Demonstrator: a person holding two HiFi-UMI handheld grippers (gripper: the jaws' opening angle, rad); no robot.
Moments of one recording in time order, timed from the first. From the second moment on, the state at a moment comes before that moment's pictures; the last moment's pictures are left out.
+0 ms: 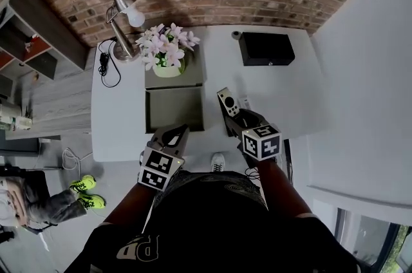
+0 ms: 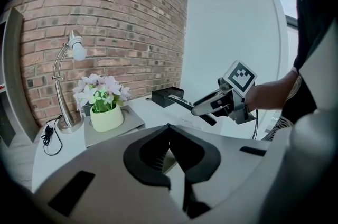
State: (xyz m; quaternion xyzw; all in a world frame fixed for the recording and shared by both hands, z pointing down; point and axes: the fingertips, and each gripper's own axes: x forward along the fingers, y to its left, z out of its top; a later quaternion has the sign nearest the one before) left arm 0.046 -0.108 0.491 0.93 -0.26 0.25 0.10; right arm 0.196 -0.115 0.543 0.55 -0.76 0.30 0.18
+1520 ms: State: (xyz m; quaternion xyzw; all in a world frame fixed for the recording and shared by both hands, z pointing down) left arm 0.089 -0.074 0.492 0.89 -0.36 0.24 0.11; right arm 0.378 -0.136 0.690 0.62 -0.62 0.38 0.31
